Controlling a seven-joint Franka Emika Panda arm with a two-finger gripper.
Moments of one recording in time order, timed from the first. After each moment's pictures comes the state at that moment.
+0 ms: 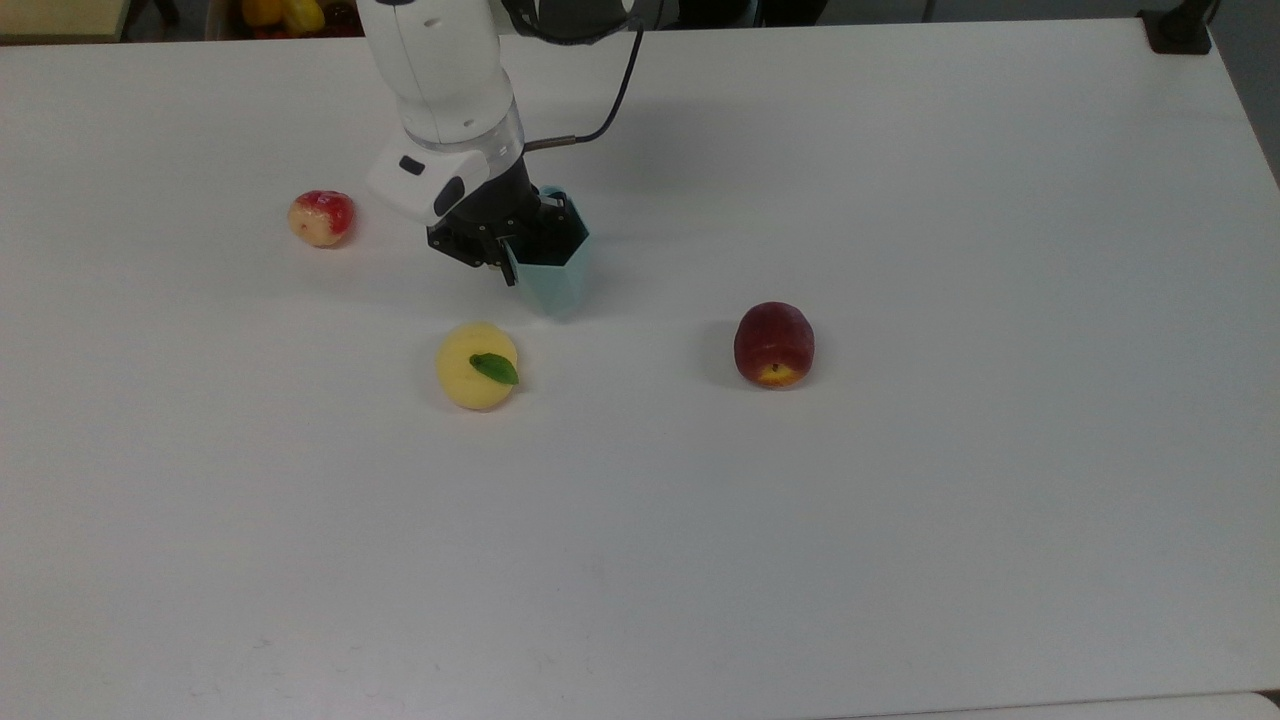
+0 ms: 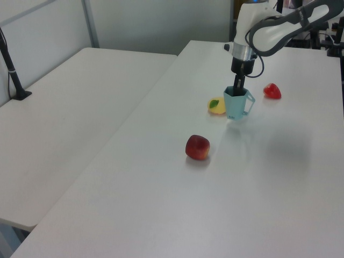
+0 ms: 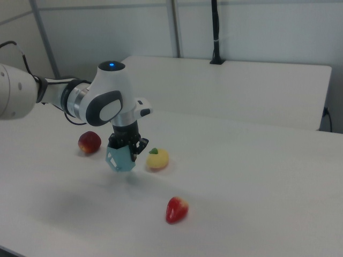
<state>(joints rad) 0.08 0.27 -0.09 -1.90 0.17 2.26 -0.35</state>
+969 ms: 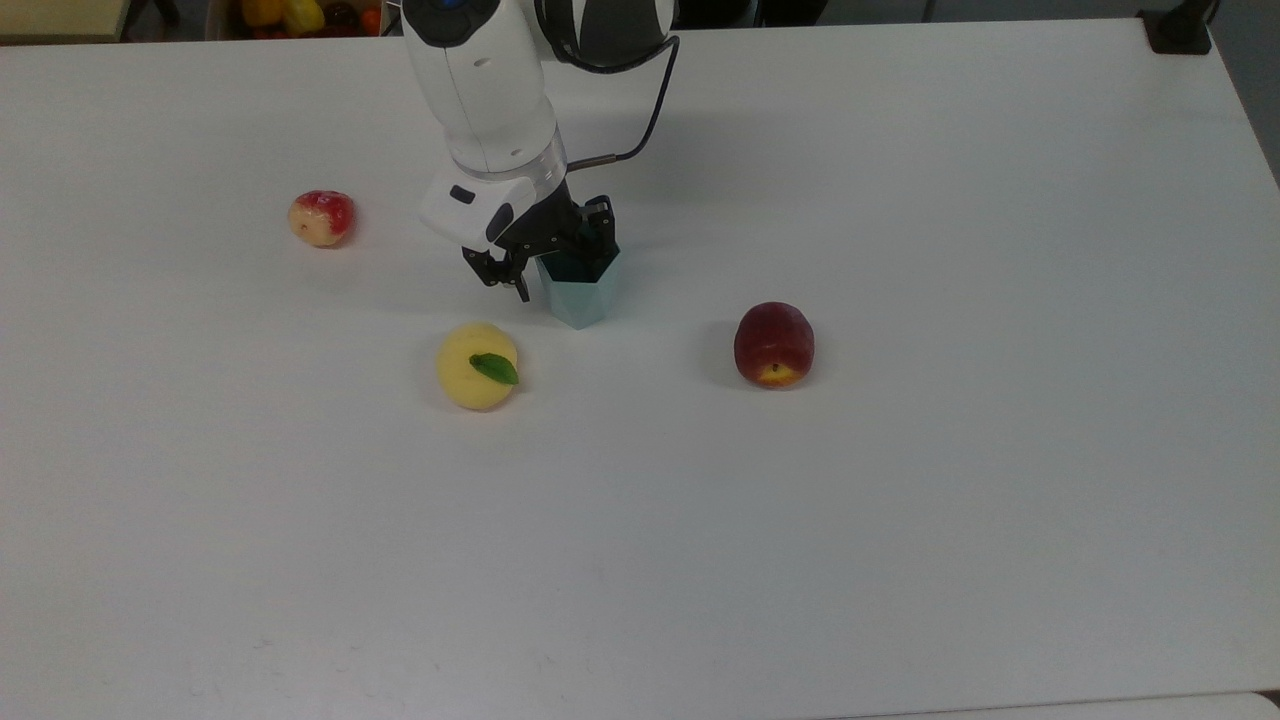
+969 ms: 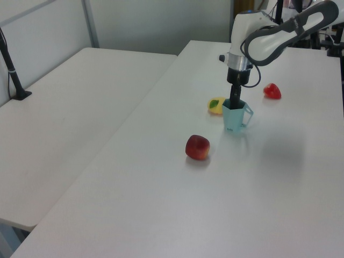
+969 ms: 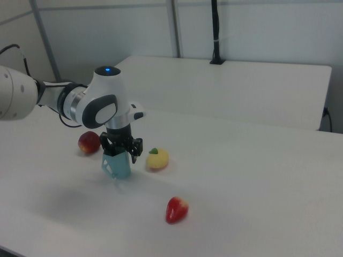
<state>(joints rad) 0.12 0.31 -0.08 -1.89 0.20 2.27 -0.35</state>
